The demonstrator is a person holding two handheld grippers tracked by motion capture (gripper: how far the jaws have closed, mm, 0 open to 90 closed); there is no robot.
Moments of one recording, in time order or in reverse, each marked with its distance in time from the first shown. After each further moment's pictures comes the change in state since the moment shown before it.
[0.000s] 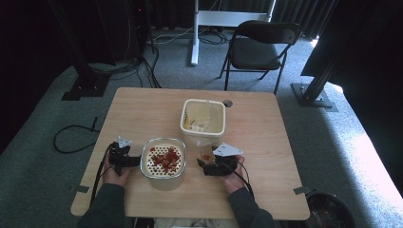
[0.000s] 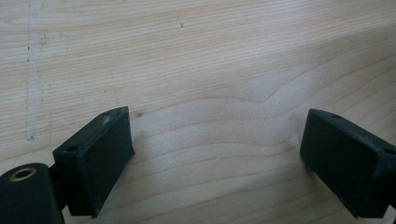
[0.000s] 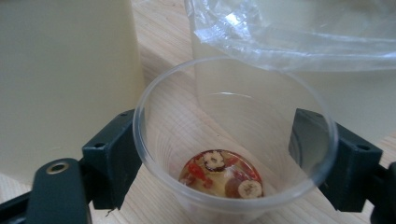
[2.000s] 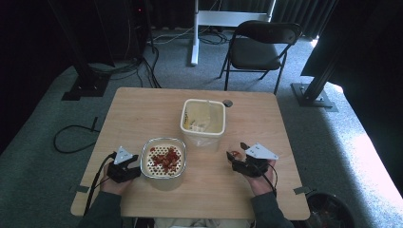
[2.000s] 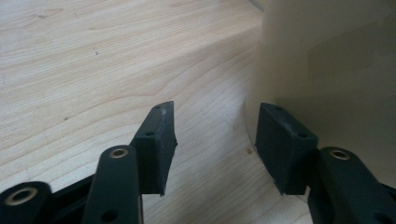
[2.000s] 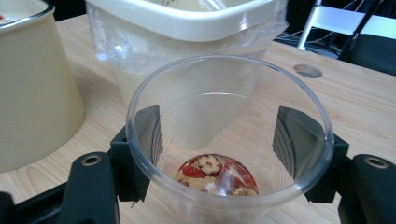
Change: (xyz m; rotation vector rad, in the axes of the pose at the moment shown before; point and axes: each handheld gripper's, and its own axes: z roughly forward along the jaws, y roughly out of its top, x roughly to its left) left arm -0.030 -0.017 -0.052 -0.112 -0.187 0.154; right arm -0.039 -0.004 -0.086 -0.080 -0.210 0.031
